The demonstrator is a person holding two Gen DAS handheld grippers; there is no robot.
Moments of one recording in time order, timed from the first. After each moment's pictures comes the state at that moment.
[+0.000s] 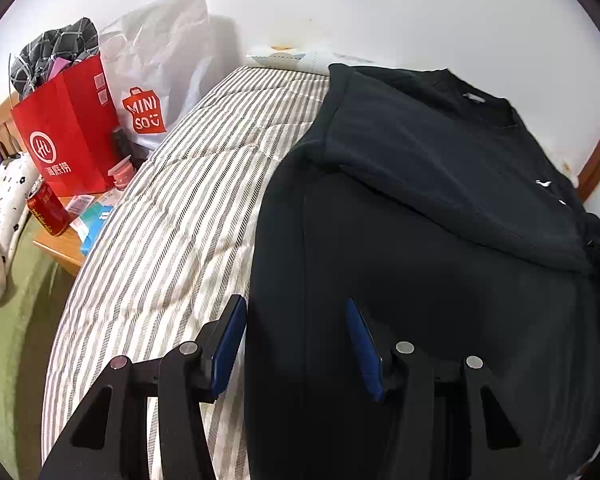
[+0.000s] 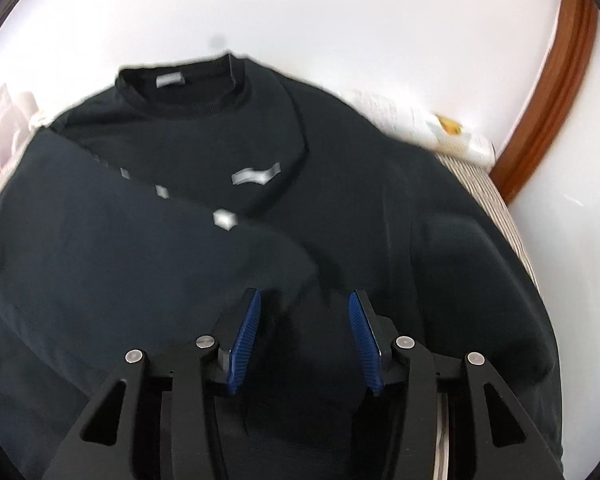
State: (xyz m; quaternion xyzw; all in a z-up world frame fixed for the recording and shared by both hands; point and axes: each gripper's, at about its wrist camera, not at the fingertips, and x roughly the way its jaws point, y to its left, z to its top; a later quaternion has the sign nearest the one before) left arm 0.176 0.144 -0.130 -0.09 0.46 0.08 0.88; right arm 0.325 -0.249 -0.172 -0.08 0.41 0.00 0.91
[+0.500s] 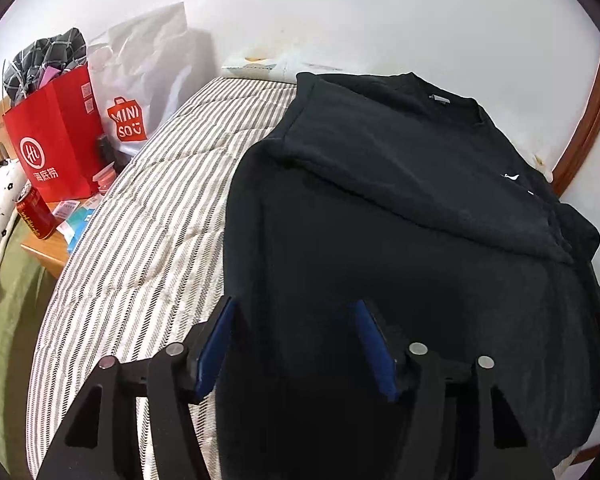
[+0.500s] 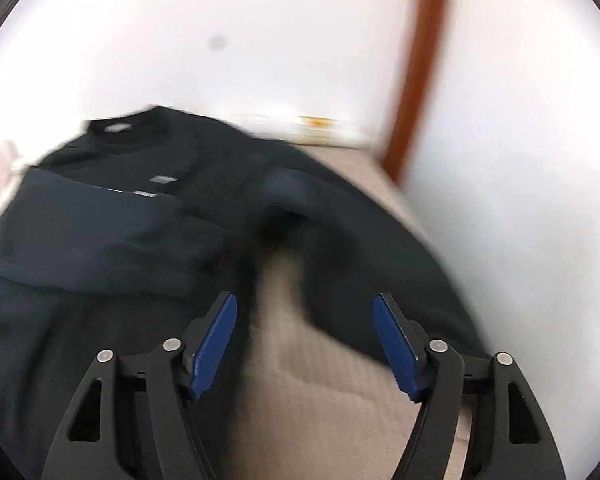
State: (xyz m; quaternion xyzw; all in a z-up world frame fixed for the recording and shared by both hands) left arm 0.159 0.118 -0.122 -0.09 0.44 0.05 0.89; right arm 0.188 -0.364 -0.140 -0.03 0.33 -0.10 0.94
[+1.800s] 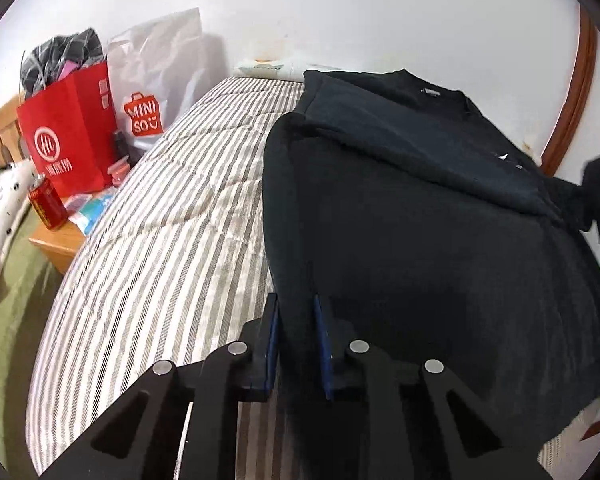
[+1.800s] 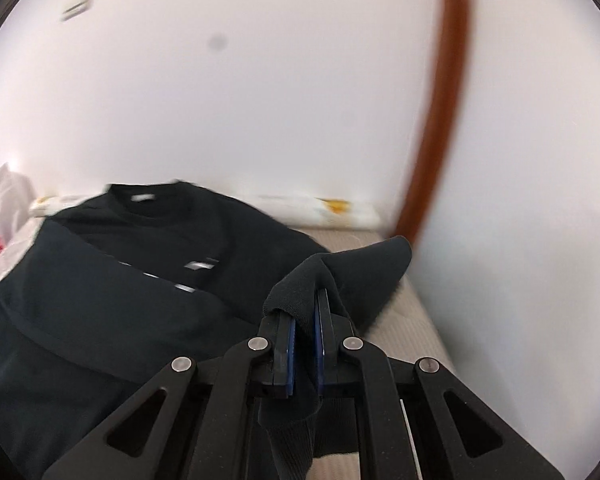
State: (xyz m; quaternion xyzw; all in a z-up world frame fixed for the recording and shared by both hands) left arm 0.095 0.139 -0.140 -0.08 0.42 0.04 0.90; right arm 0.216 -0.292 -0.052 -0.05 0.25 -0.05 0.97
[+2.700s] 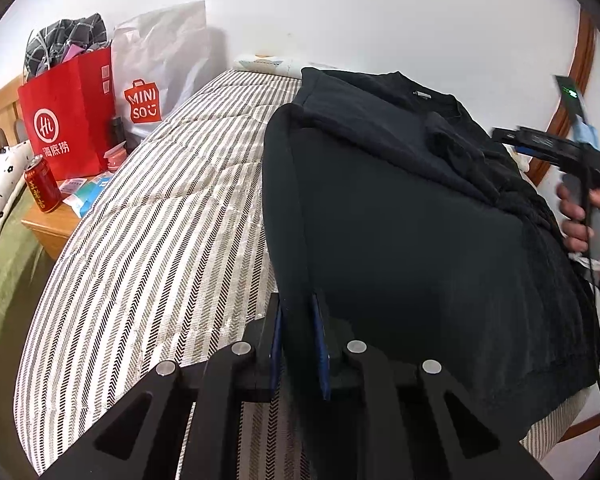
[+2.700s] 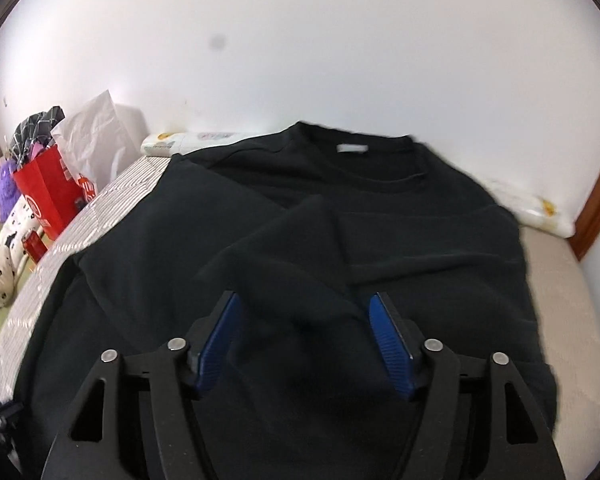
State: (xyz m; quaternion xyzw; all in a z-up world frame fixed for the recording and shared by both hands) left arm 0.076 0.140 -0.142 -0.10 0.42 0.02 0.90; right arm 0.262 -0.095 -0.123 -0.07 0.32 0.13 0.94
